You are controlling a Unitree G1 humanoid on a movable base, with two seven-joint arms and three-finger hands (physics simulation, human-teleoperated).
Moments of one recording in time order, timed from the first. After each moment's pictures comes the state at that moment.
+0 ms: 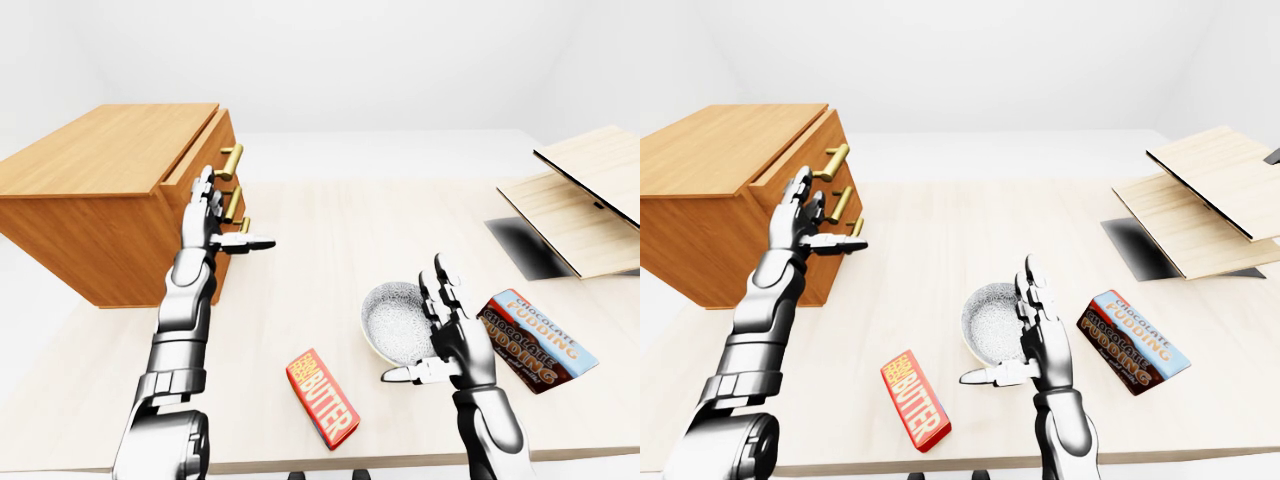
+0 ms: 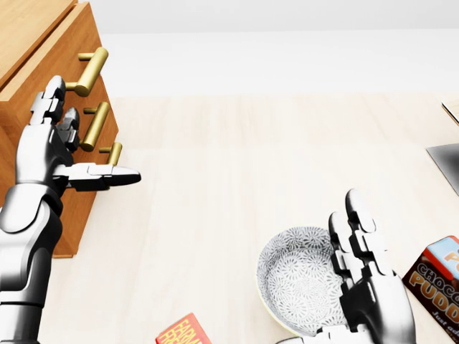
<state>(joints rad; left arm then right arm) -0.59 0.25 0.17 0.39 -0.14 0.09 -0.05 0.33 0.00 0.00 -0.39 0.12 -0.09 0.17</state>
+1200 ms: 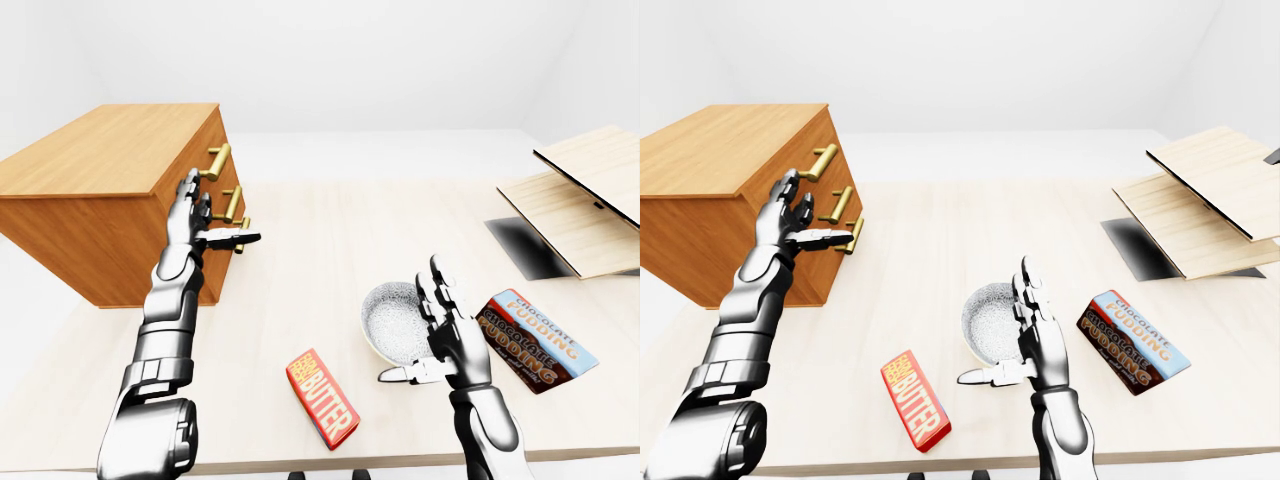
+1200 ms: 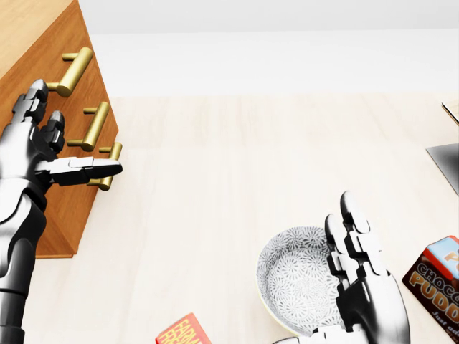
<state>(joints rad) -0.65 0.32 0.19 0.52 -0.23 0.09 -0.06 0.33 0.00 0.01 -0.37 0.11 -0.09 0.16</state>
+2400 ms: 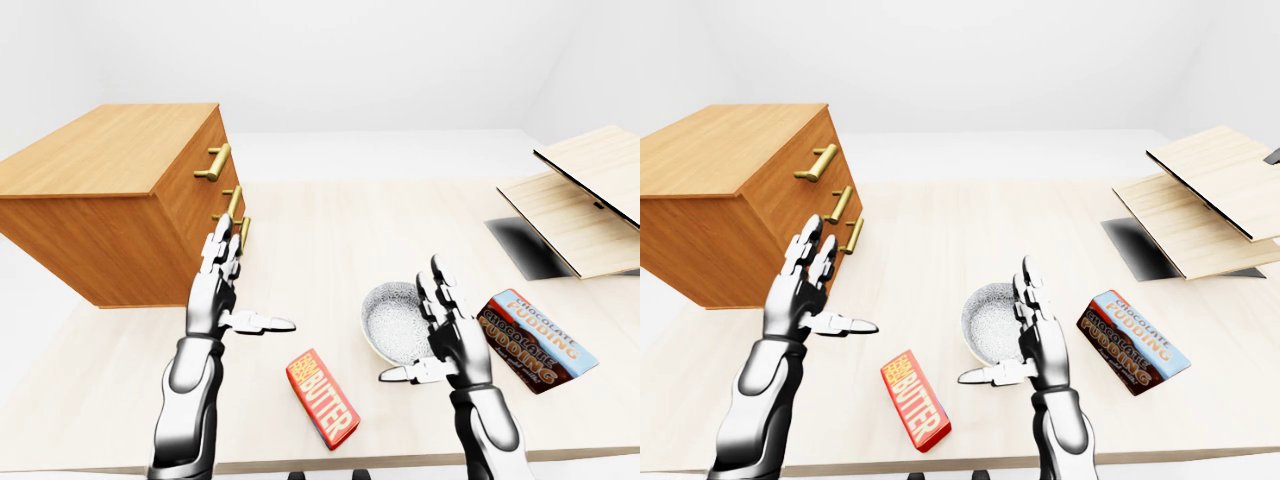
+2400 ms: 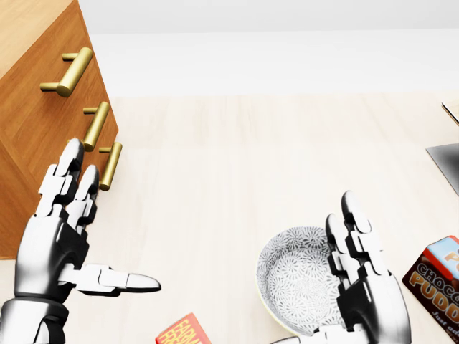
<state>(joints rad) 0.00 0.06 0.10 -0.30 -0.07 0.09 -0.16 0.32 0.00 0.01 -0.37 0.12 -0.09 0.16</state>
